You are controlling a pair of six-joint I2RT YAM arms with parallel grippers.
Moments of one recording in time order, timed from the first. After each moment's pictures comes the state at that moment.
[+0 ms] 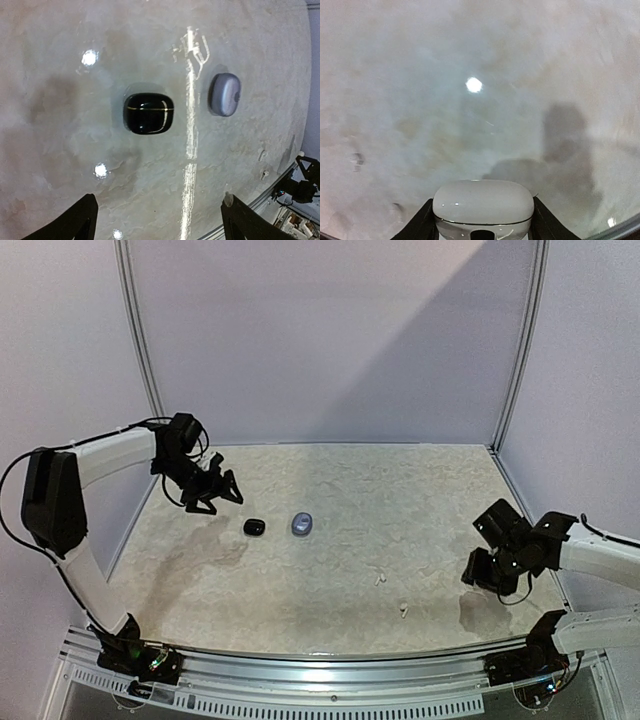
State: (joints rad) left arm -0.24 1.74 1.33 -0.86 0.42 -0.34; right arm 0.64 1.03 0.58 -0.83 0.15 1.02
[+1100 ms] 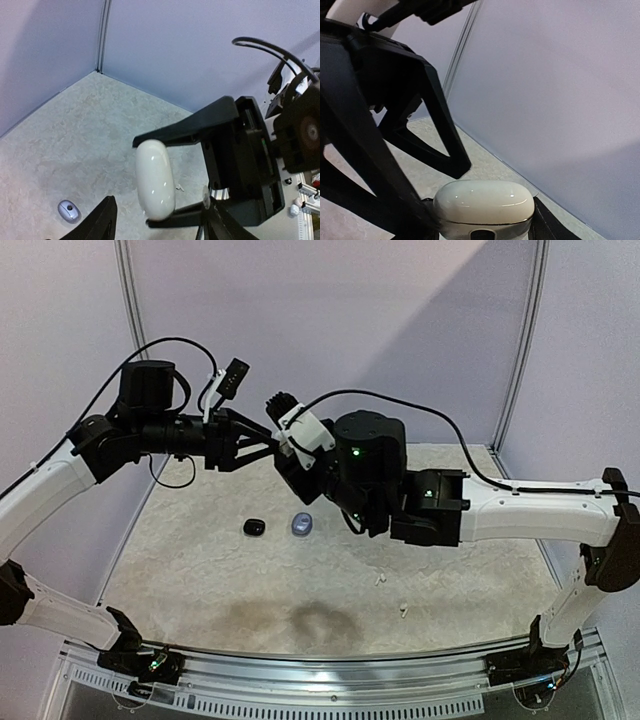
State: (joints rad) left arm -0.65 1.24 1.32 -0.43 0.61 -0.09; right arm 1.28 1.70 1.50 0.11 0.63 -0.27
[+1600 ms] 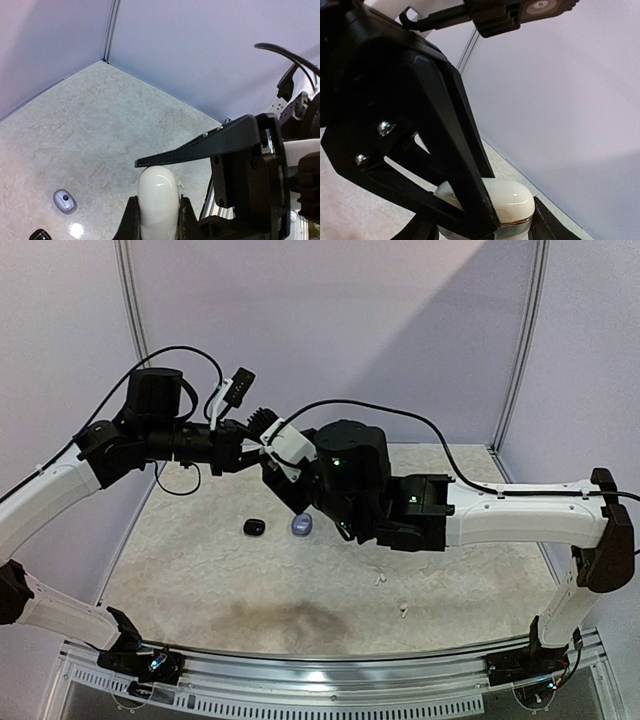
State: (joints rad) left arm -0.67 1.24 1.28 -0.41 0.55 -0.14; right arm 1.30 1.76 1.55 0.08 0.62 -0.32
